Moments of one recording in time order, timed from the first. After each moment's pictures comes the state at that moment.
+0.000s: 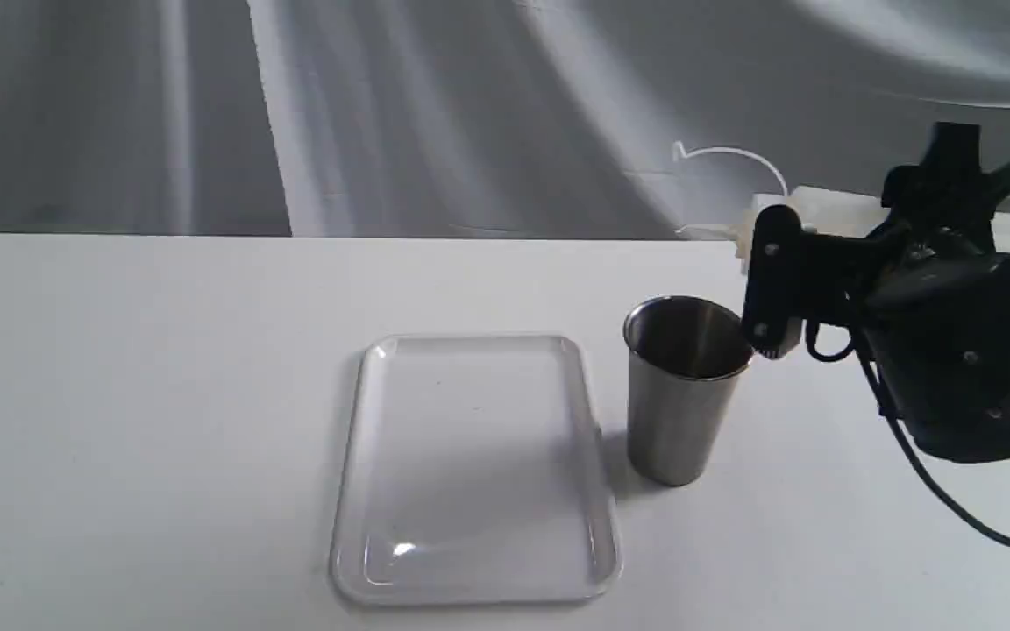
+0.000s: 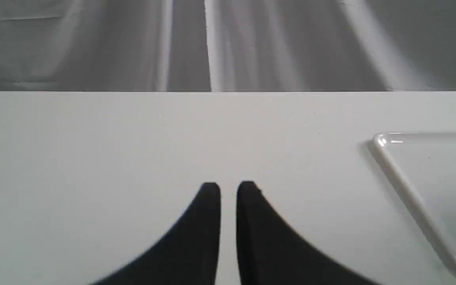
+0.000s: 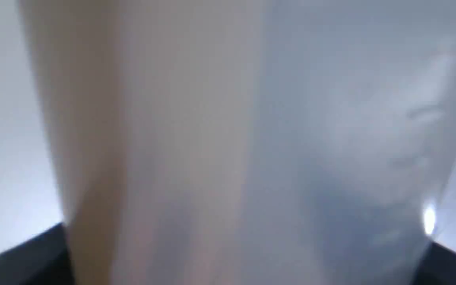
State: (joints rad) left arm 0.05 0.00 0.00 -0.03 0.27 0.04; right arm 0.30 1.69 -0.91 -1.72 0.82 0.56
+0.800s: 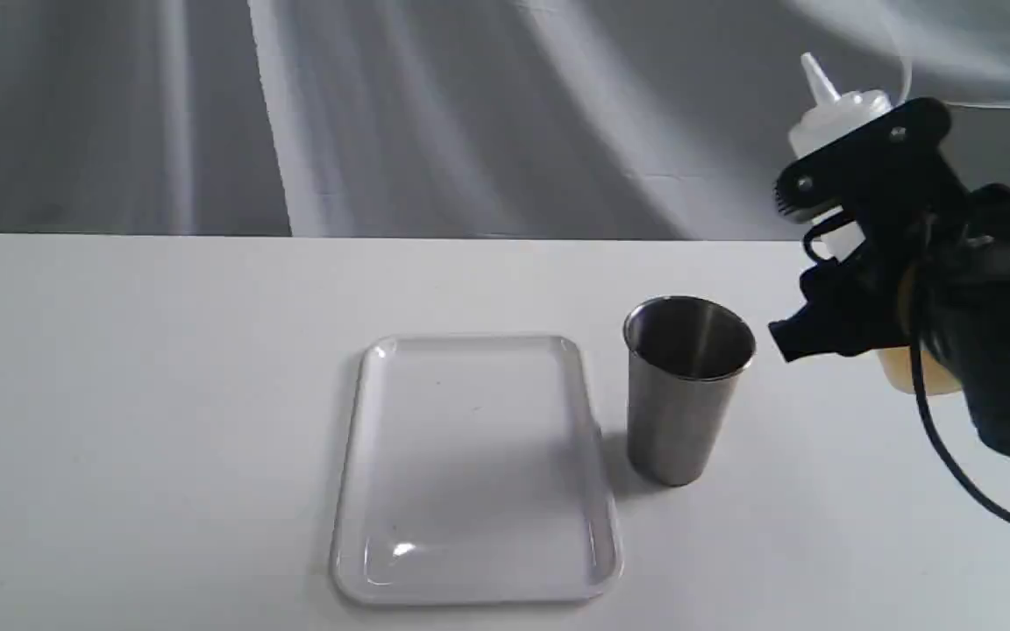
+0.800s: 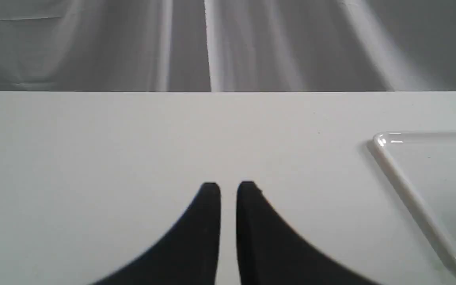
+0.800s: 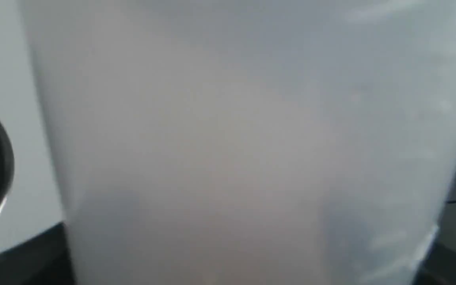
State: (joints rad) left arm 0.05 0.00 0.00 -0.03 0.27 0.04; right arm 0.30 1.56 -0.86 -1.64 0.66 1.39
